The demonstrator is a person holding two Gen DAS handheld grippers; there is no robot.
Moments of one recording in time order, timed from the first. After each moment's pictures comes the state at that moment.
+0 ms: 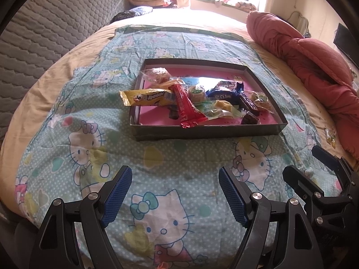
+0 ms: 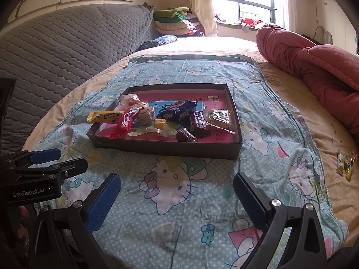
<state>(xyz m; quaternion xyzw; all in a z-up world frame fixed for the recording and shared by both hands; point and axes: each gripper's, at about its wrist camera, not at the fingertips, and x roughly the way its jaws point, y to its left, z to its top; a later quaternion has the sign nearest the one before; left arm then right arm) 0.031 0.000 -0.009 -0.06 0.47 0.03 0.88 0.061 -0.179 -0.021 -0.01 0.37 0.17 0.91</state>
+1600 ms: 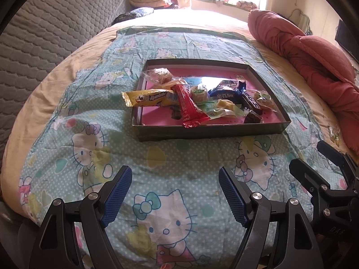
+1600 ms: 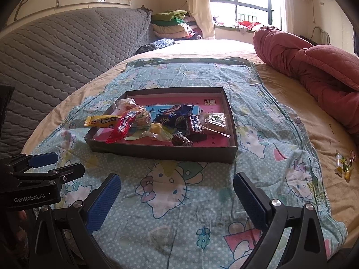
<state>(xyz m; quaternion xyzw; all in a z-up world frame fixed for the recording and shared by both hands) 0.031 -0.003 -0.011 -0.05 0.47 0.04 0.88 0.063 -0.183 -0.018 0.00 0.36 0.16 0.92</state>
